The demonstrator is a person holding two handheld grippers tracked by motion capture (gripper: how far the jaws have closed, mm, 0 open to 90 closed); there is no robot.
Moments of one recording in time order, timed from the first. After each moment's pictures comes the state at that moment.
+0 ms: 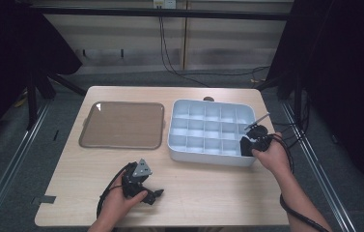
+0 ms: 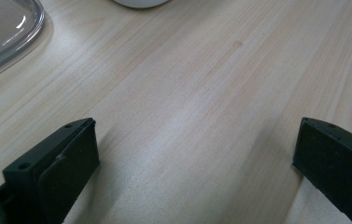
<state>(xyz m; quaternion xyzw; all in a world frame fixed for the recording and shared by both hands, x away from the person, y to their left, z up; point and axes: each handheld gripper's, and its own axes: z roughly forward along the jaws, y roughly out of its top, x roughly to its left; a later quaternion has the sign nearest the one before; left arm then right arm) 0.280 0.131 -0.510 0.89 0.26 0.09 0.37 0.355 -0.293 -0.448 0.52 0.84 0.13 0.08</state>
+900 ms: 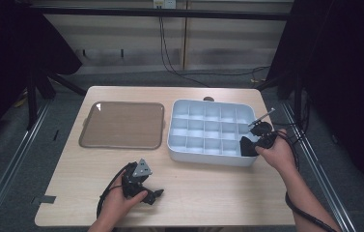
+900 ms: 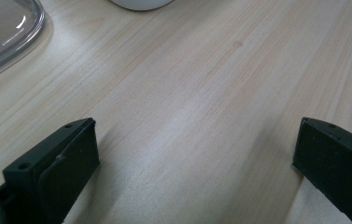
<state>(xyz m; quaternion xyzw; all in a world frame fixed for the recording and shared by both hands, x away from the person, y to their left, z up) 0.280 0.131 -0.510 0.89 0.26 0.09 0.37 0.353 -0.299 -0.428 0.52 0.84 0.14 0.07</state>
